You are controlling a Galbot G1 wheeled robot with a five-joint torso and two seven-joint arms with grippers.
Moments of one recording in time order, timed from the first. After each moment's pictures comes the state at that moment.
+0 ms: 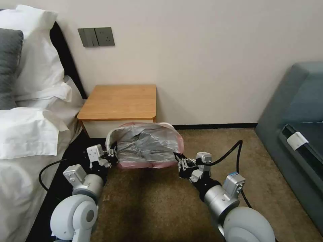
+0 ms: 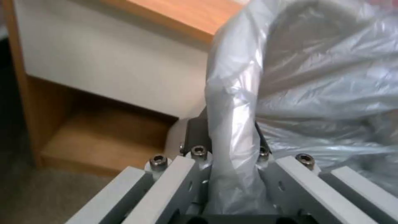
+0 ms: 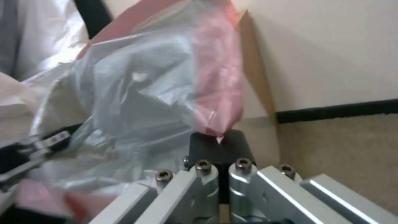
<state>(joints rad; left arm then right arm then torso) 1.49 -1.50 -0.62 -2.34 -0.58 0.59 -0.13 -1.40 1.09 0.09 2.36 0.66 -0.34 0.35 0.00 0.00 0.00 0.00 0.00</state>
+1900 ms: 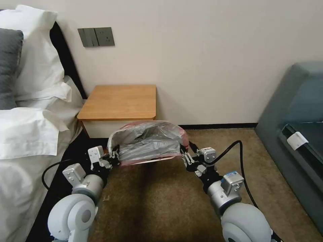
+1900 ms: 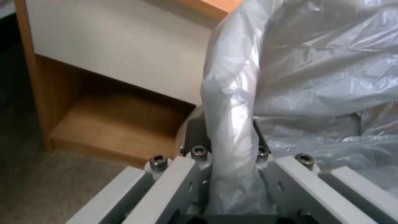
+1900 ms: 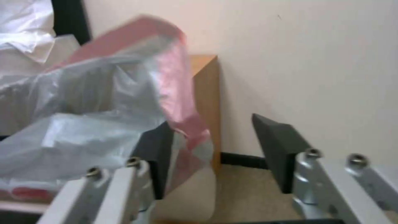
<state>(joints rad) 1.46 -1.49 -0.62 -2.31 -0.59 0.64 -0.19 -1.41 1.09 0.11 2.39 0.31 -0.36 0.33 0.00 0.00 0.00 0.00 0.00</state>
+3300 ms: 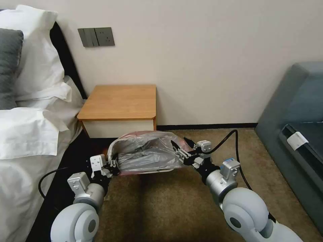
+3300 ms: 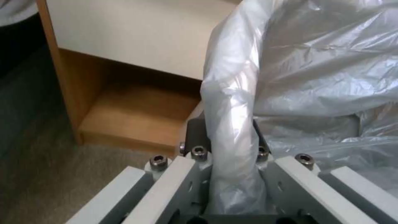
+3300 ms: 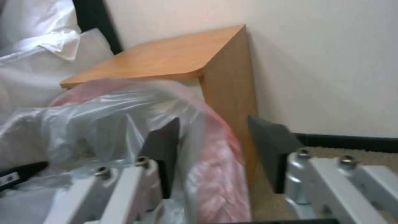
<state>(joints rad) 1.57 -1.49 -0.59 -2.32 -0.42 0.58 -0.13 -1.26 1.04 0.12 2.26 0.63 -0.37 0.27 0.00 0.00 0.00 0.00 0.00</state>
